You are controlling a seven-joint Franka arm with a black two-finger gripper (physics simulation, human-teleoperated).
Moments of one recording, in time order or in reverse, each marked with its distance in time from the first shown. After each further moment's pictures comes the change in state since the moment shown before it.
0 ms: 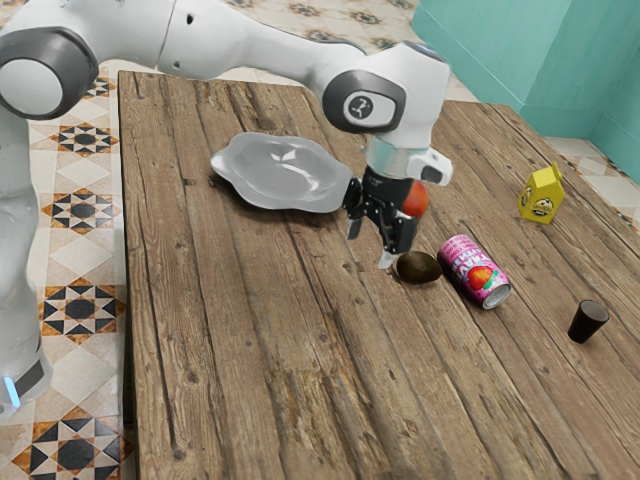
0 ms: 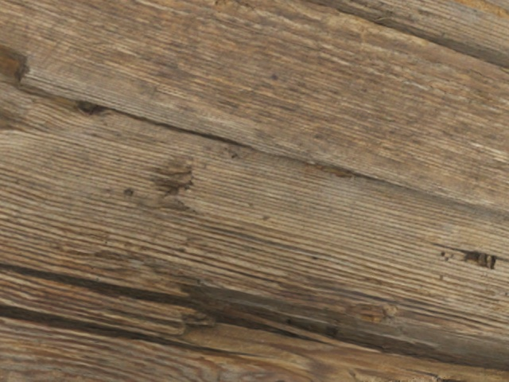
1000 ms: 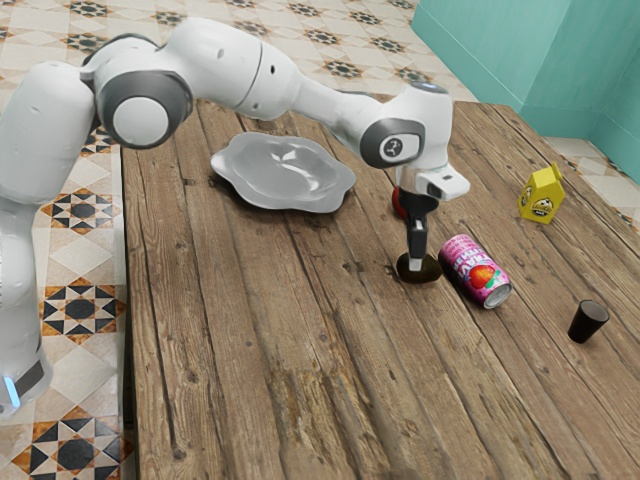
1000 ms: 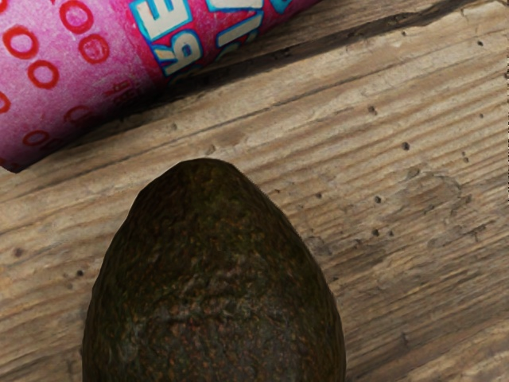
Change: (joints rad) arm 0.240 0.362 -0.092 0.172 -0.032 0.338 0.888
